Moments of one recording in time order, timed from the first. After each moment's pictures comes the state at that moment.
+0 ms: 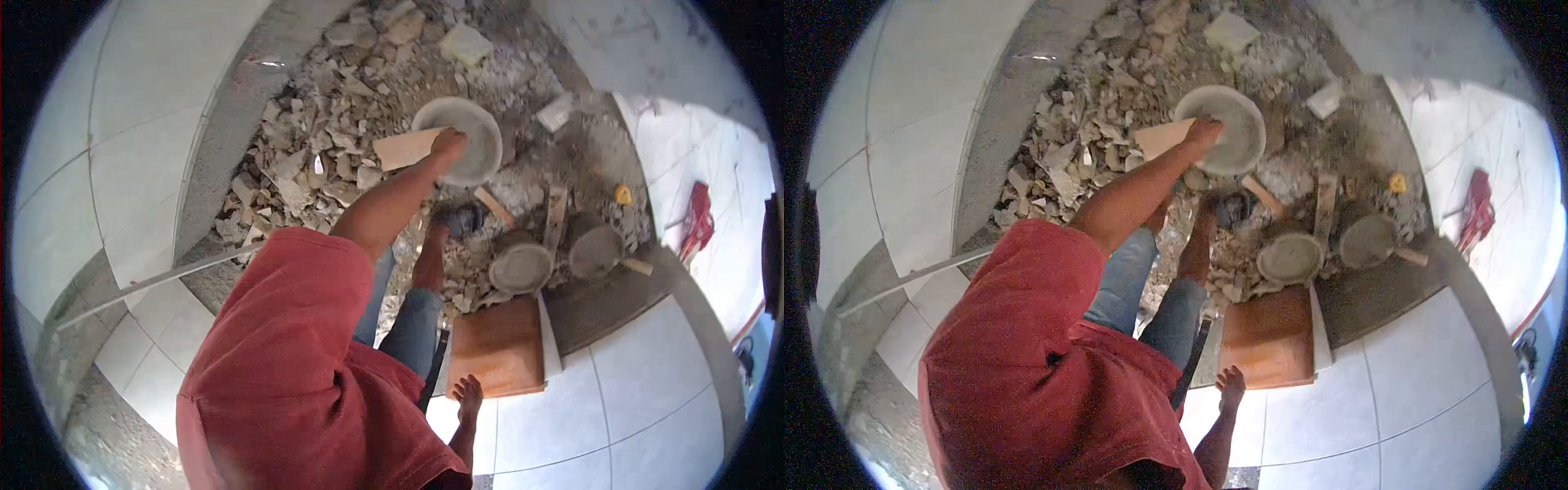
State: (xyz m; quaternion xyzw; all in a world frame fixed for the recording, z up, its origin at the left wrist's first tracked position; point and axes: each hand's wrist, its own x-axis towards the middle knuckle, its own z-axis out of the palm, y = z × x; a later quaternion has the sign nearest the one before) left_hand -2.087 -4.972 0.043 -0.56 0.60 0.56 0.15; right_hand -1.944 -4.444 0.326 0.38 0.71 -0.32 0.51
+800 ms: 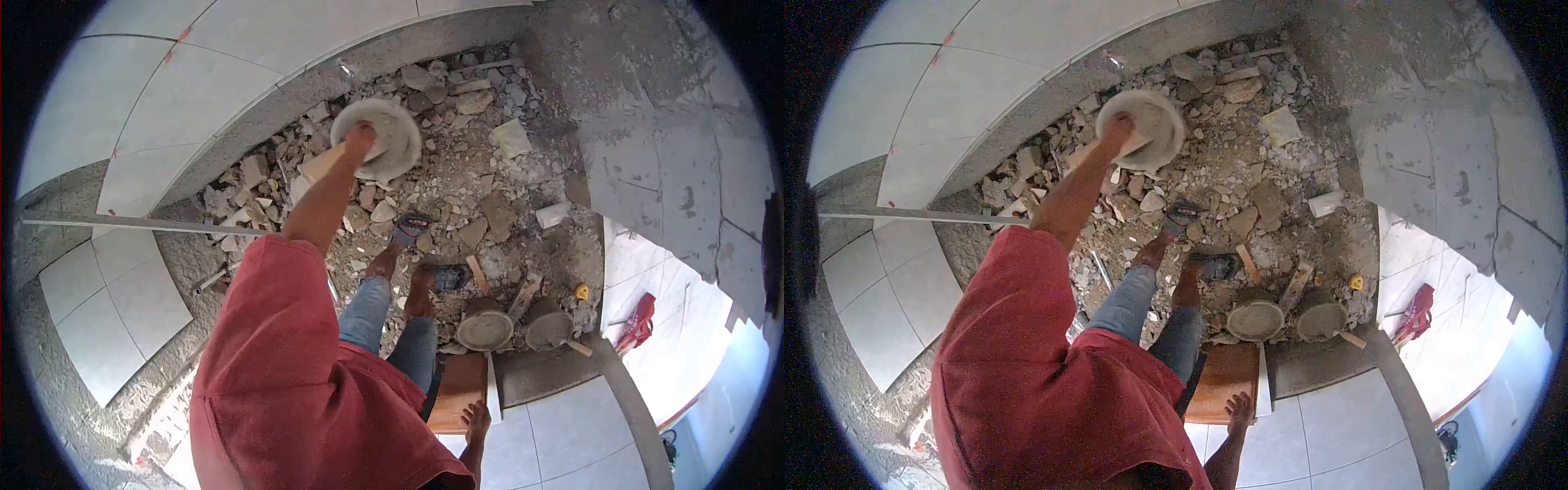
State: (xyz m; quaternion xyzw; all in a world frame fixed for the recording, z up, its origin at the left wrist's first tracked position) left_hand -1.809 -5.190 0.081 -0.69 0.60 0.38 -0.13; right_hand -2.066 -4.510 0.357 0.23 0.79 -0.25 0.51
